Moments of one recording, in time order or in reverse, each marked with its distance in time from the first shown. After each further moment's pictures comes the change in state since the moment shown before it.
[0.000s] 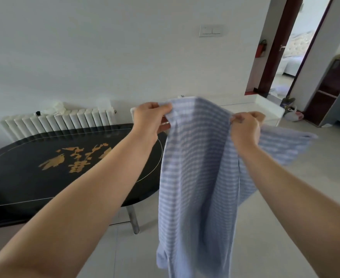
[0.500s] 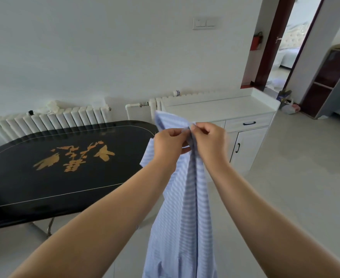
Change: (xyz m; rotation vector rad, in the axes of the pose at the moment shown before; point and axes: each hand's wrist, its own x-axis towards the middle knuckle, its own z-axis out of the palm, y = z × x) left_hand -0.056 -0.064 0.040 0.082 -0.070 -0.073; right_hand -0.087 -0.026 0.014 0.234 -0.171 -0.115
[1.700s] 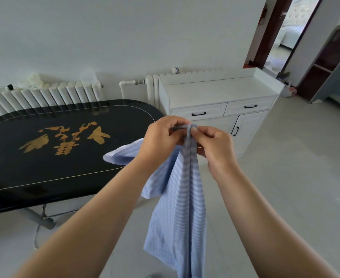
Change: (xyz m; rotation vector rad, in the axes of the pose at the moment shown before) left_hand 0.034 -0.021 -0.064 0.441 -0.217 0.428; right_hand -0.023 0.008 0.028 0.436 -0.234 0.327
